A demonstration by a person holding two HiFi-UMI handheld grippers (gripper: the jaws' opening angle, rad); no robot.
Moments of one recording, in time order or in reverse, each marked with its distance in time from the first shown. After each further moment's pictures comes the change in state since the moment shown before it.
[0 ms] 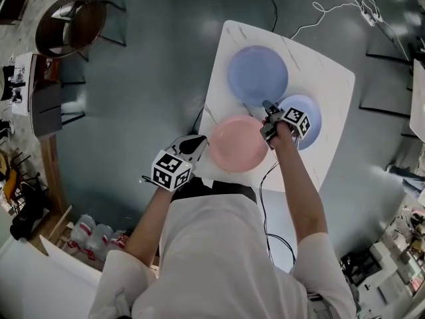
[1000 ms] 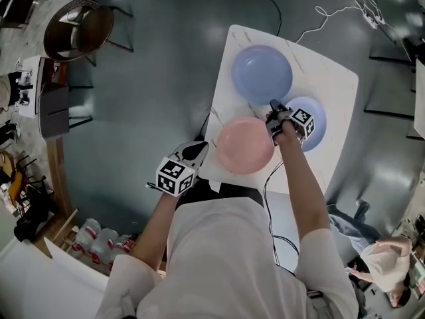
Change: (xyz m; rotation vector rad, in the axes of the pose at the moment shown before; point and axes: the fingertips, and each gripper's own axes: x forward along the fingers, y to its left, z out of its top) left arm -0.017 0.002 -0.022 -0.004 -0.021 0.045; right arm 0.008 0.005 0.014 0.146 -0.089 0.133
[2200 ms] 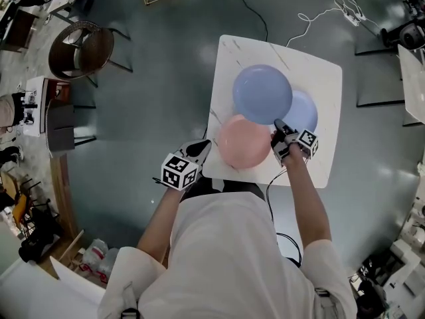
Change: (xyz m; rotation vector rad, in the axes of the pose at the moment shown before) left arm -0.027 -0.029 0.004 0.099 -0.036 -0.058; right arm -0.127 -0.008 -0.041 0.003 -0.026 0.164
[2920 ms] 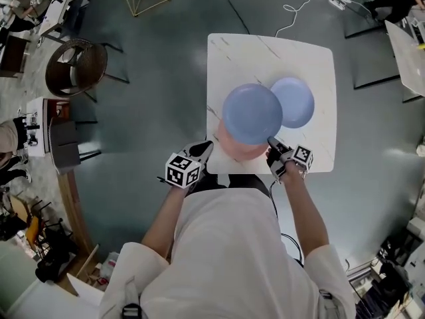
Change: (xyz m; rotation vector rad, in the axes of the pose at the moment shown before) left arm -0.005 -0.016 -0.031 0.030 0.069 -0.070; right arm -0.073 -0.048 -0.096 0.034 0.044 0.043
